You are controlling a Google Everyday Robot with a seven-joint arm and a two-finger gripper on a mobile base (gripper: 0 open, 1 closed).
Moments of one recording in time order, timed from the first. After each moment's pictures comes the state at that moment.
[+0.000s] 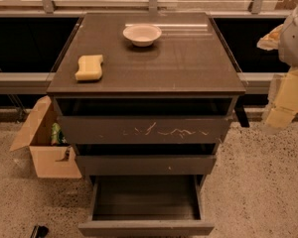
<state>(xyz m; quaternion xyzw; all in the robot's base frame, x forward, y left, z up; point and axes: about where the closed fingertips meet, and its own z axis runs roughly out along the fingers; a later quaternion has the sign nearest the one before) 0.438 -0.215 0.983 -0.60 0.78 -0.04 0.17</state>
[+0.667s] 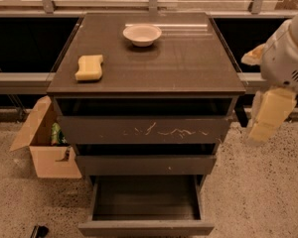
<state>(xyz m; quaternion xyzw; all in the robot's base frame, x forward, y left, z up) 0.441 -0.199 0.952 -0.61 0.77 -0.02 0.18</state>
